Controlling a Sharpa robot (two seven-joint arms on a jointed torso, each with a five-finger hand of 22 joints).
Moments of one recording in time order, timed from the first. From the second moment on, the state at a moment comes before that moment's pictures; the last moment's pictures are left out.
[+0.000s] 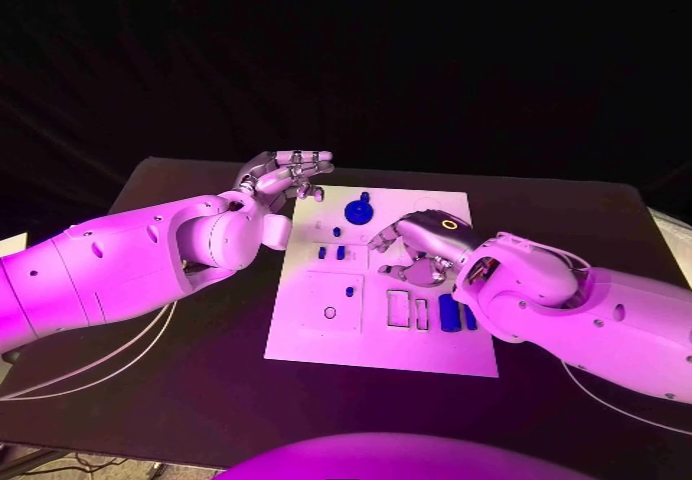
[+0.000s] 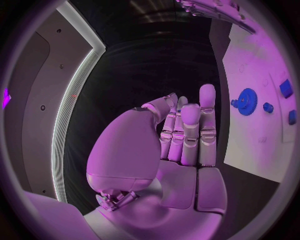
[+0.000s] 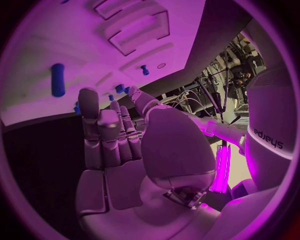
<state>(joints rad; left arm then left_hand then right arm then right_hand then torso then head) 1.19 -0.81 -0.01 1.46 0.07 -0.30 0.38 1.39 -0.10 0.49 -0.04 0.10 1.06 0.17 0.13 0.07 1.15 0.10 0.21 0.09 1.26 0.01 1.12 0.67 0.16 1.18 0.11 0.59 0.99 1.10 -0.79 0.00 1.70 -1.71 -0.35 -0.11 1.35 -0.12 0.34 -0.02 0.11 1.01 0.17 0.08 0.08 1.00 0.10 0.20 0.08 1.41 0.02 1.09 0.91 0.17 1.18 0.11 1.03 0.56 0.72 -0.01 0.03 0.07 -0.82</state>
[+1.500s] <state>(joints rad) 1.19 -0.81 -0.01 1.46 0.07 -0.29 0.37 1.39 -0.10 0.49 -0.04 0.10 1.06 0.17 0.13 0.07 1.15 0.10 0.22 0.09 1.26 0.01 1.11 0.67 0.16 1.18 0.11 0.59 0.99 1.17 -0.83 -0.01 1.63 -1.73 -0.10 -0.17 1.38 -0.08 0.34 0.00 0.10 1.09 0.14 0.08 0.08 1.12 0.08 0.21 0.06 1.46 0.00 1.14 0.95 0.17 1.26 0.10 1.10 0.66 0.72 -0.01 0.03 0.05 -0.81</state>
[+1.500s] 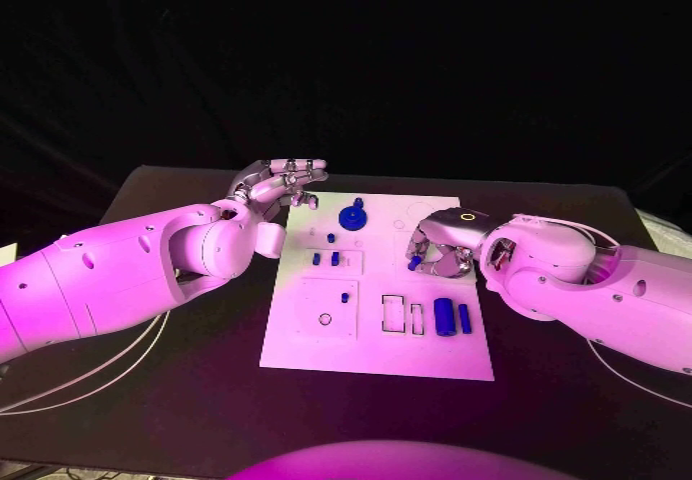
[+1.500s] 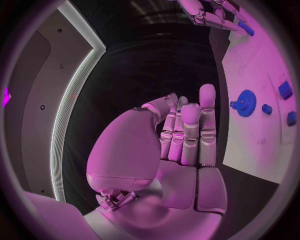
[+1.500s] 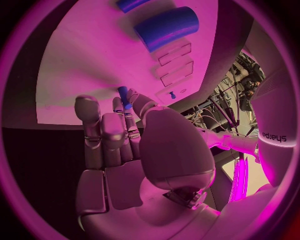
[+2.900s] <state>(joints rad) 1.19 -0.81 -0.01 1.45 0.06 -0.28 0.36 1.39 -0.10 0.48 -0.04 0.10 1.06 0.17 0.14 0.07 1.14 0.10 0.22 0.09 1.26 0.01 1.12 0.66 0.16 1.18 0.11 0.59 0.99 1.16 -0.84 -0.01 1.83 -1.60 -0.24 -0.17 1.39 -0.06 0.43 0.01 0.06 1.13 0.13 0.09 0.08 1.19 0.06 0.17 0.07 1.46 -0.02 1.19 1.01 0.14 1.31 0.08 1.17 0.78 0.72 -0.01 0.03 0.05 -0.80</state>
